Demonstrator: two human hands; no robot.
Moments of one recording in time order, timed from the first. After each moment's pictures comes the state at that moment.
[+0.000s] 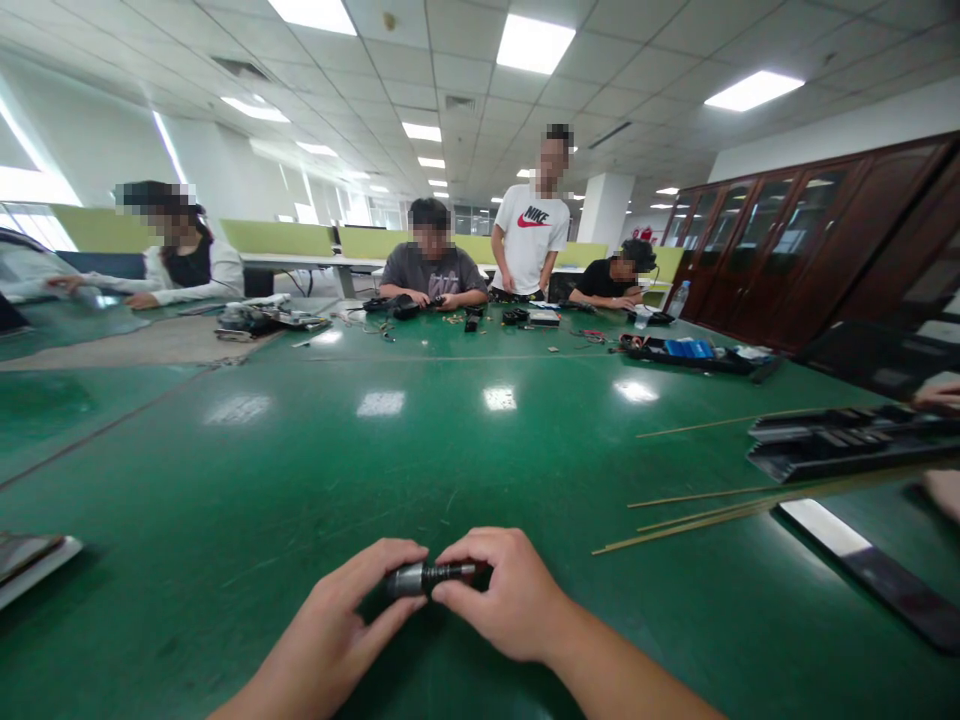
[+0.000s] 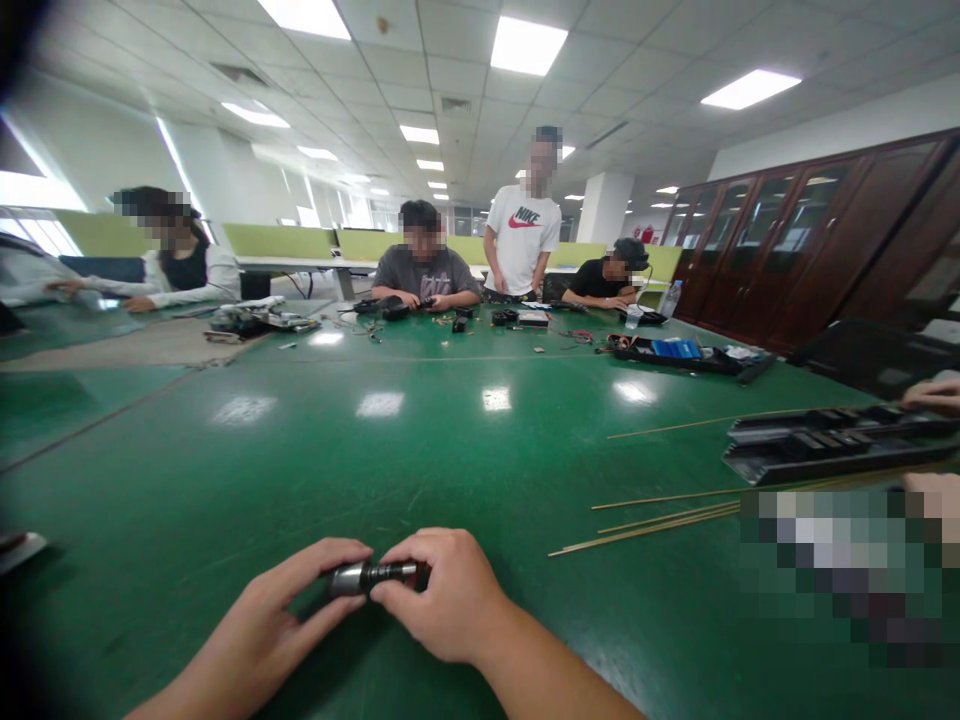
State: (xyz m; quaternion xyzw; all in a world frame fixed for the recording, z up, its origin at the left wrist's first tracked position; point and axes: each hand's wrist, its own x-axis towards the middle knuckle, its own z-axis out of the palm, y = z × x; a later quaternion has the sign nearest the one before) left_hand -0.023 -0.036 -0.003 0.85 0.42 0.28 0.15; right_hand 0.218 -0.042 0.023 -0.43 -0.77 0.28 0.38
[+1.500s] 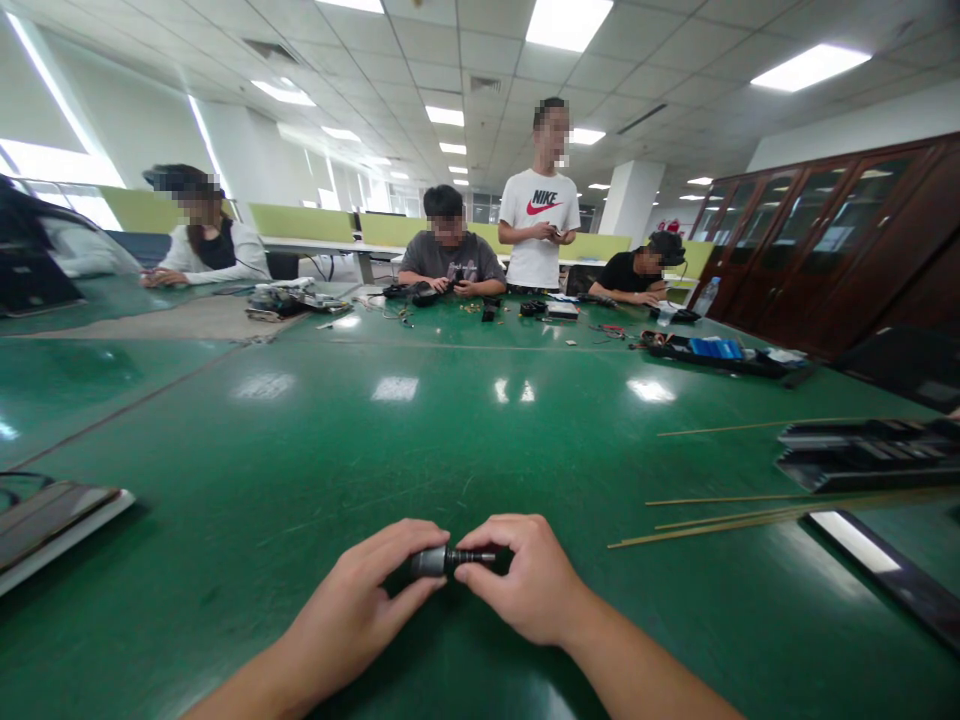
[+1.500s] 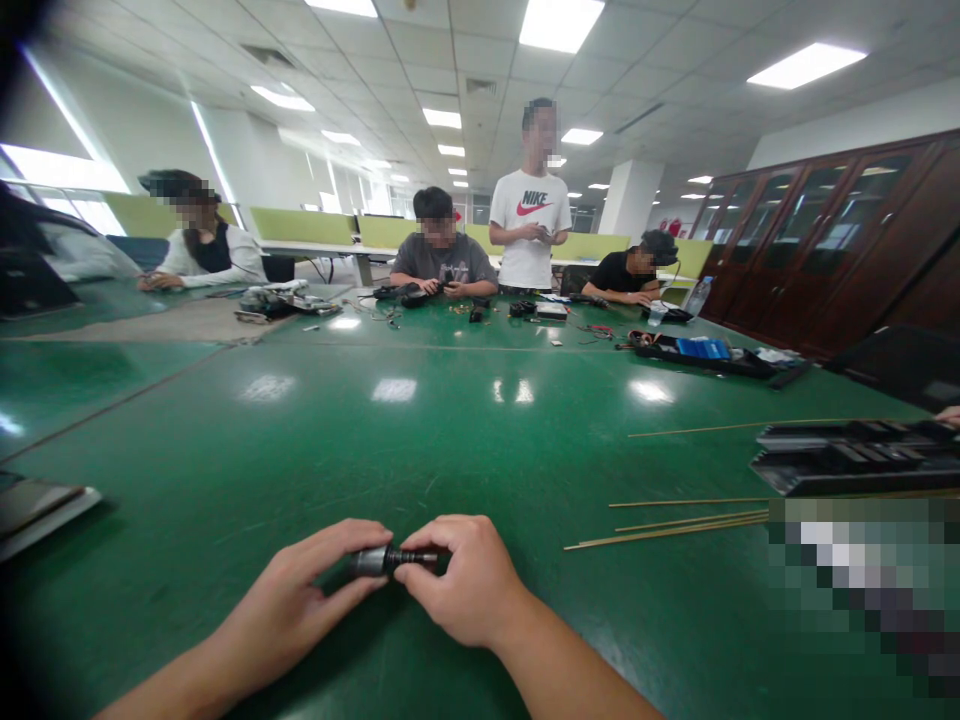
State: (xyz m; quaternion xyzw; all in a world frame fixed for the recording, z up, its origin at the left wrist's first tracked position) left_hand -0.022 -0.041 0.001 0.85 0.39 0.32 0.15; right_hand 0.217 -0.044 0.028 -0.43 -0.77 0.29 0.38
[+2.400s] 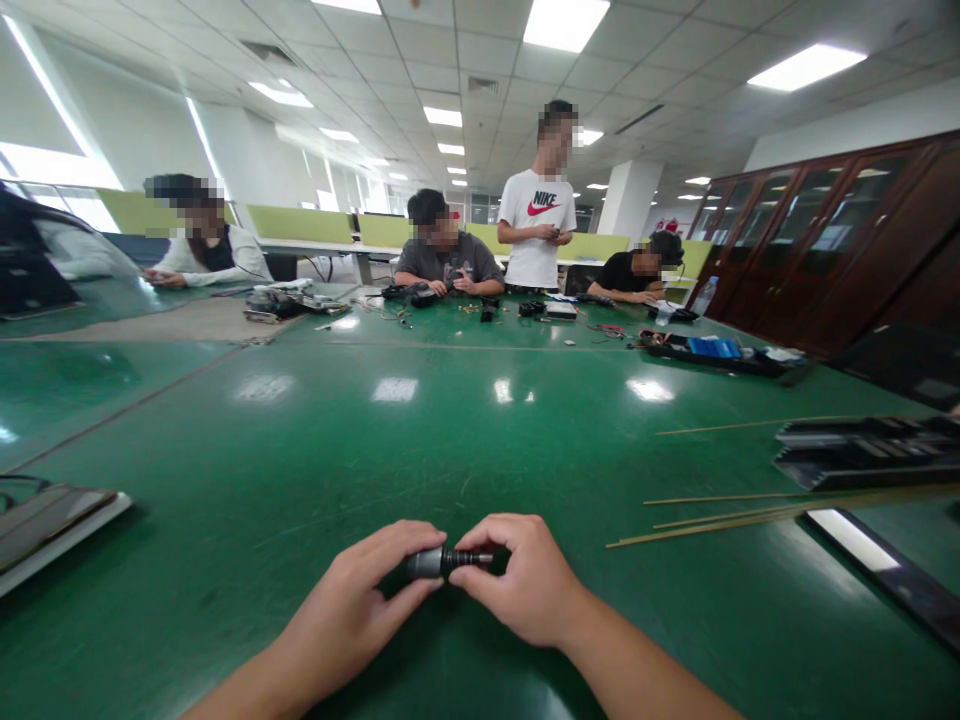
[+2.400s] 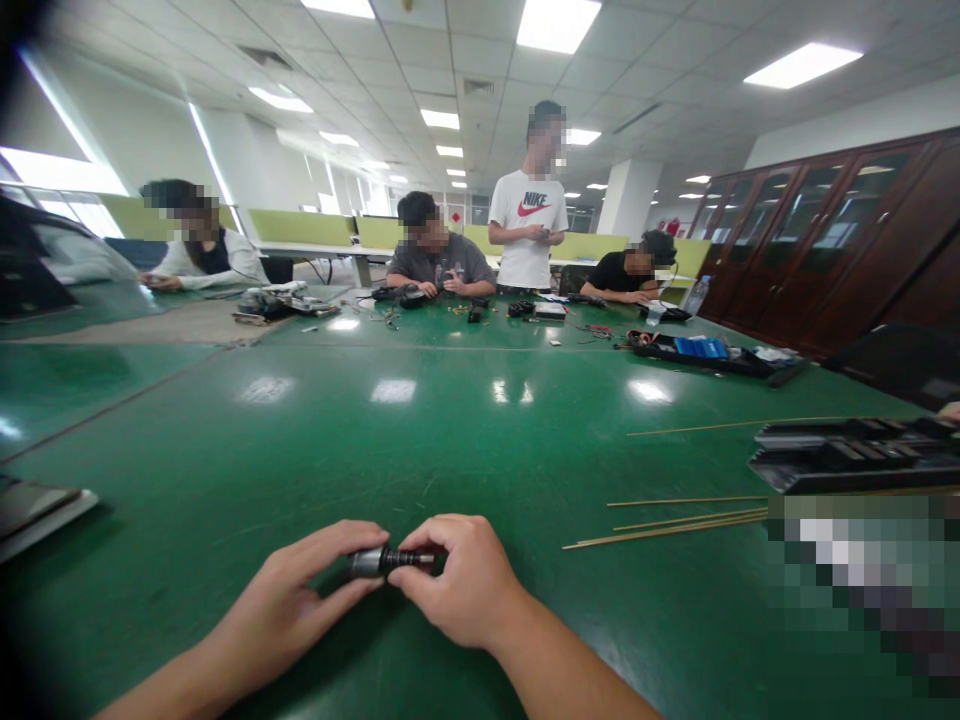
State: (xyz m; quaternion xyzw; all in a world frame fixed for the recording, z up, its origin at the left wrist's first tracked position) left_hand -0.022 -0.040 0.001 0.86 0.38 0.33 0.12; right_hand 0.216 -0.045 0.028 -0.43 -0.77 0.29 0.38
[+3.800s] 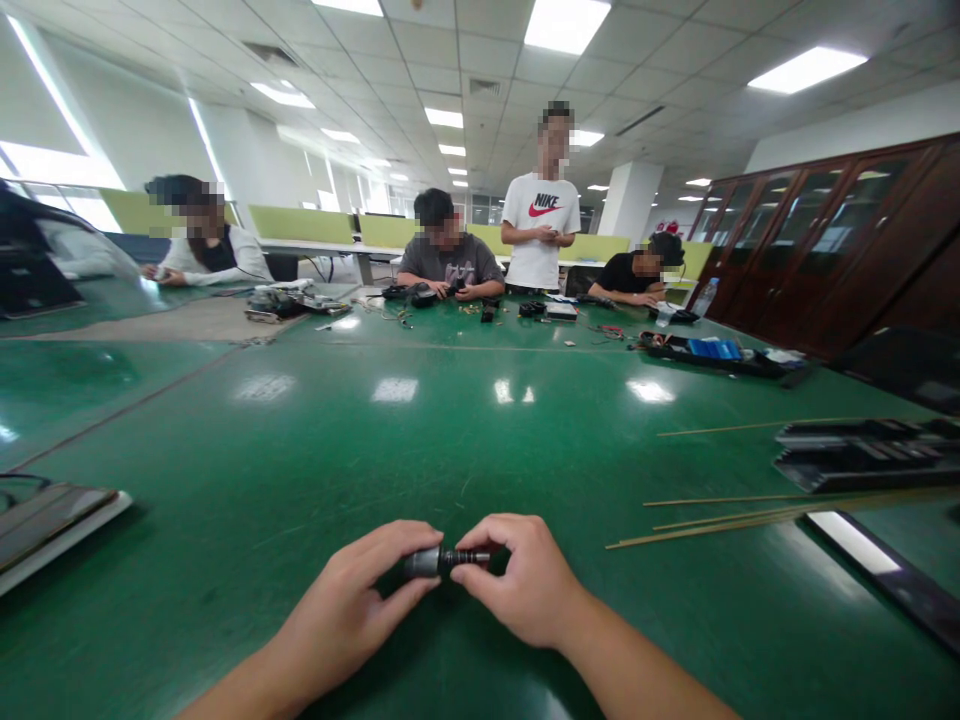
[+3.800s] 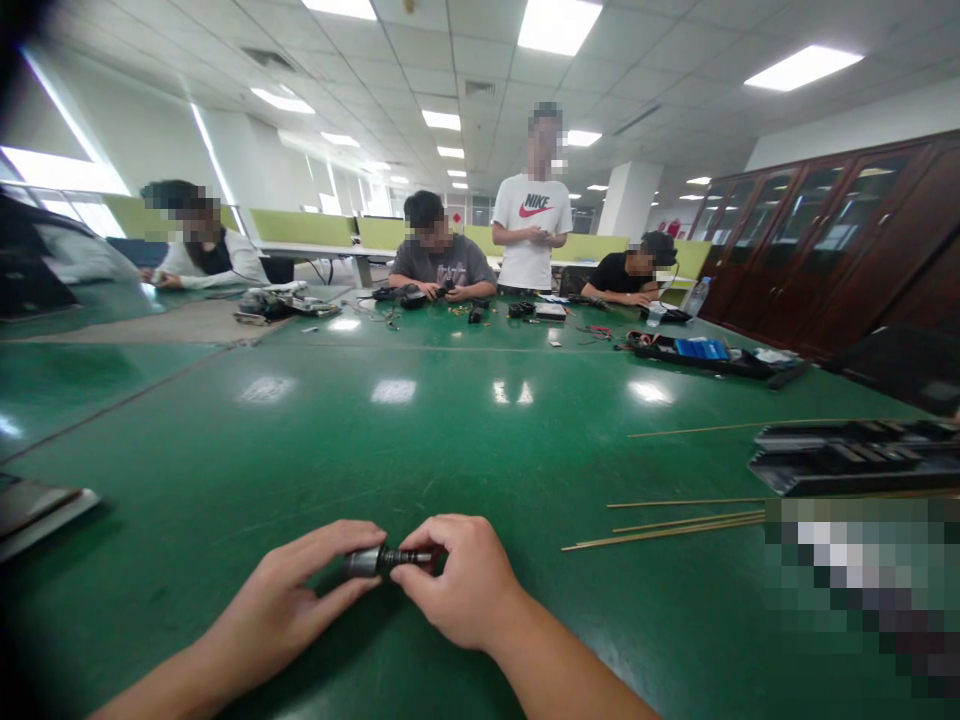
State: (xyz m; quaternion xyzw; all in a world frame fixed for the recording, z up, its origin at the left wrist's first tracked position) left_hand -0.027 -0.039 -0.003 0.86 0.38 0.32 0.12; right_hand 0.216 -0.044 0.028 -0.44 -0.77 0.28 0.38
